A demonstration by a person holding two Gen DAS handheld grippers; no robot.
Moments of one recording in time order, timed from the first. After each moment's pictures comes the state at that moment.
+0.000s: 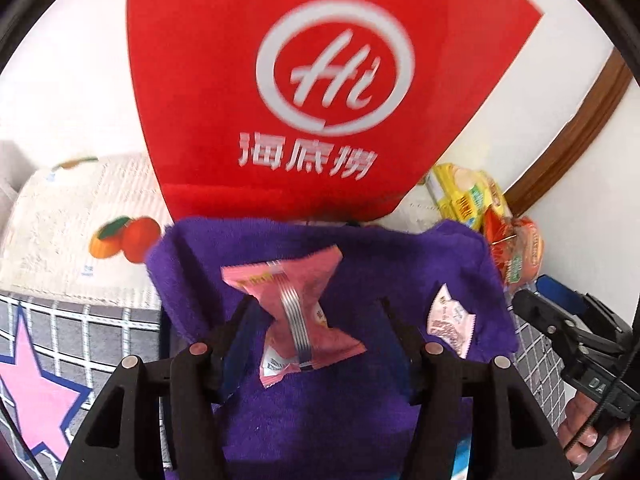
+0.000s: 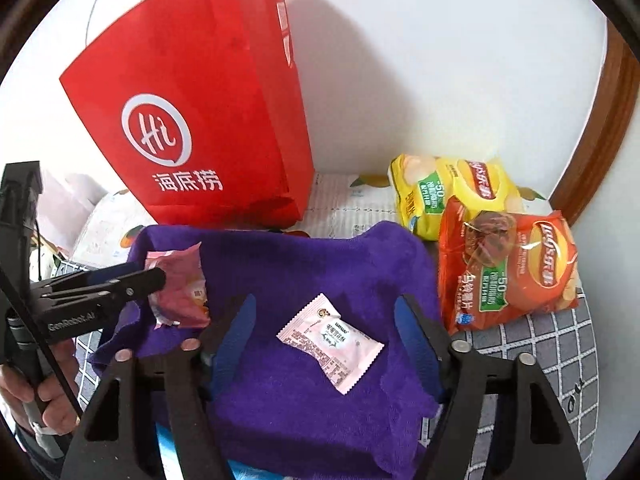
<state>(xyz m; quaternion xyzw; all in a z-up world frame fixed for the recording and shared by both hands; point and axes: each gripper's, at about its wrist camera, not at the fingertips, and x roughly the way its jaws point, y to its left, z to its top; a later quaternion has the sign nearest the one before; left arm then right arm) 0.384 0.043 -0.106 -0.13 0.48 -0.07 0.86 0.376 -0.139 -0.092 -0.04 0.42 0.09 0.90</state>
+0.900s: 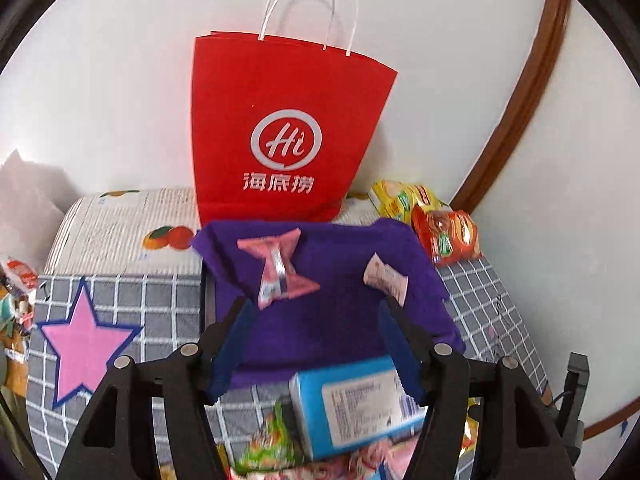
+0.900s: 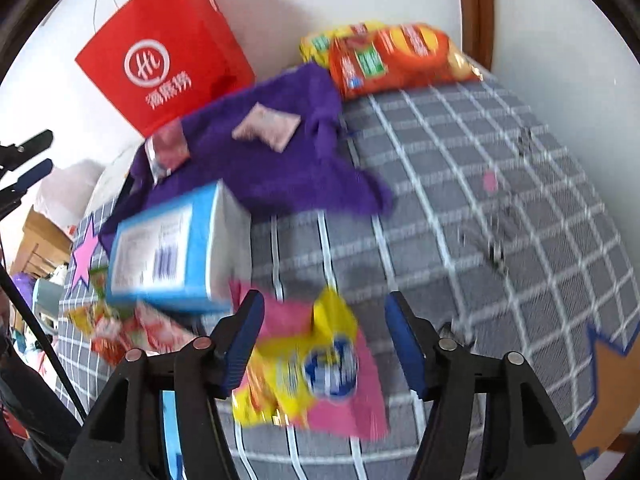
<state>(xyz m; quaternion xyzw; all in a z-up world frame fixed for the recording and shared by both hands) 0.247 0.052 -0.022 -0.10 0.41 -0.09 0.90 0.172 -0.225 -0.167 0.08 0.49 0.04 0.87</state>
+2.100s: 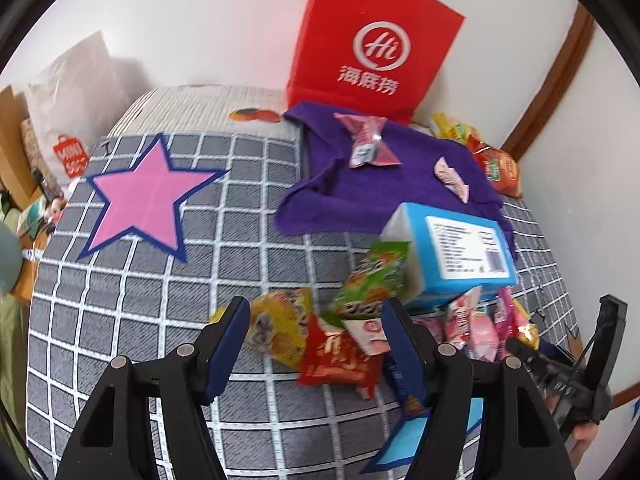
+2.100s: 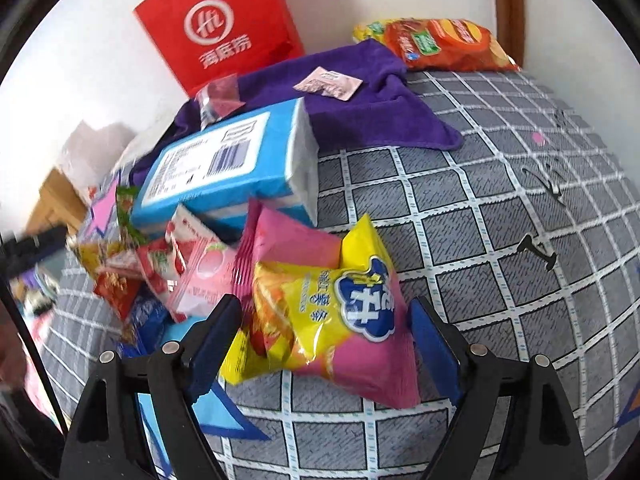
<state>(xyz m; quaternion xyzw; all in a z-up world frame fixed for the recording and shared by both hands) 0.135 0.119 -0.113 -0.13 0.47 -0.03 0.87 0.132 -0.183 -0.205 0.08 0.46 0.08 0.88</state>
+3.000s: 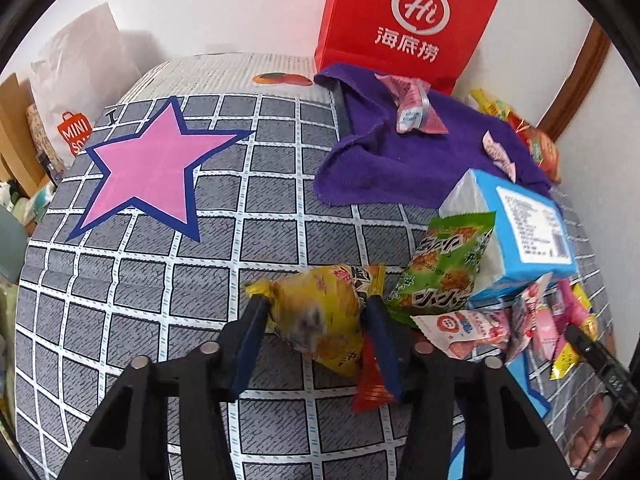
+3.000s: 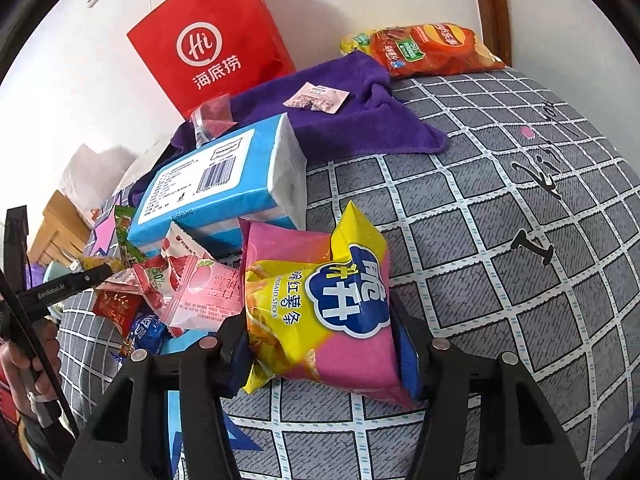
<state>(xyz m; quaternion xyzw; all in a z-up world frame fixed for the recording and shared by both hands) 0.150 0.130 -0.162 -0.11 0.49 0.00 0.86 0.124 -0.188 -0.206 0.08 0.43 0.08 0.90</state>
